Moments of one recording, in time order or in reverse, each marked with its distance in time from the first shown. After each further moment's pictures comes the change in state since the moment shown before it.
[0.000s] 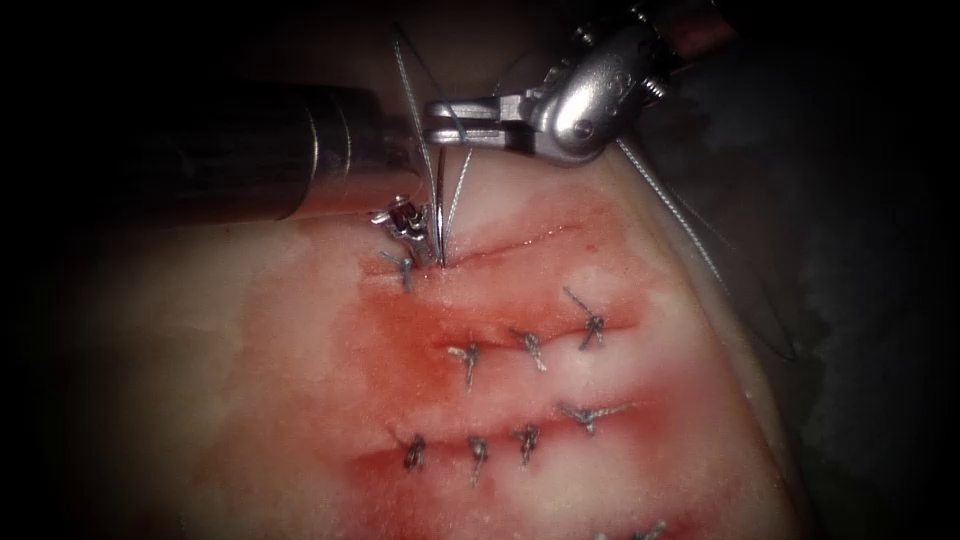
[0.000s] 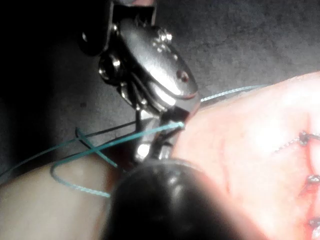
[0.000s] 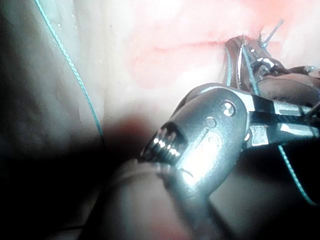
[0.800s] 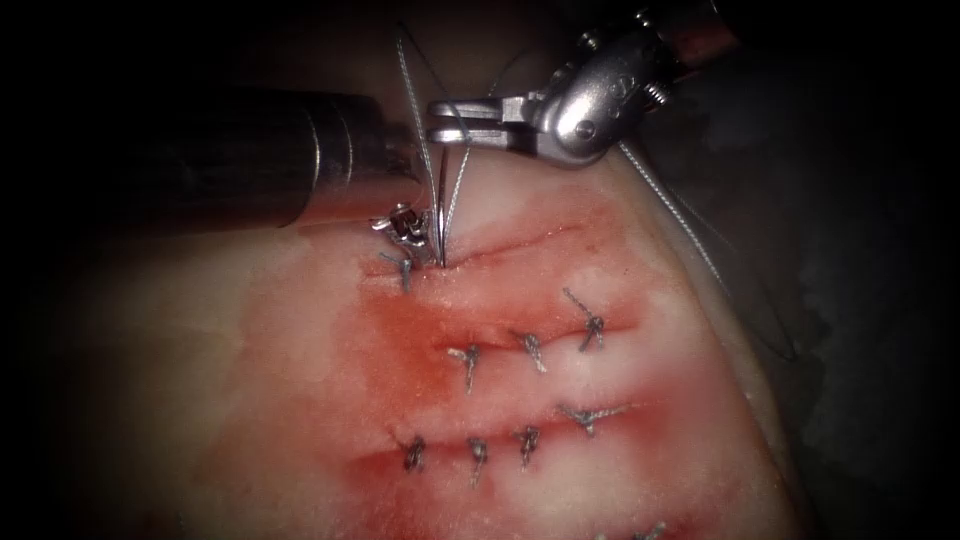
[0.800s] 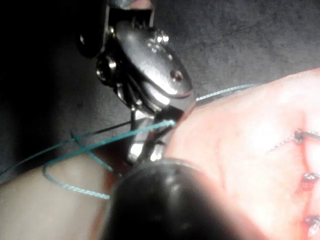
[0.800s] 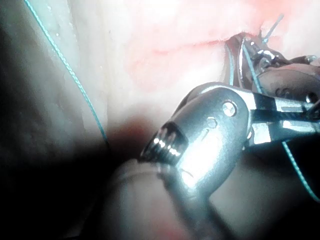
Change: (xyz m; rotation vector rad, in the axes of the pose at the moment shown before) right arm 0.001 0.000 0.000 -0.057 0.053 -0.033; left arm 0.000 0.000 0.000 0.004 0.013 0.004
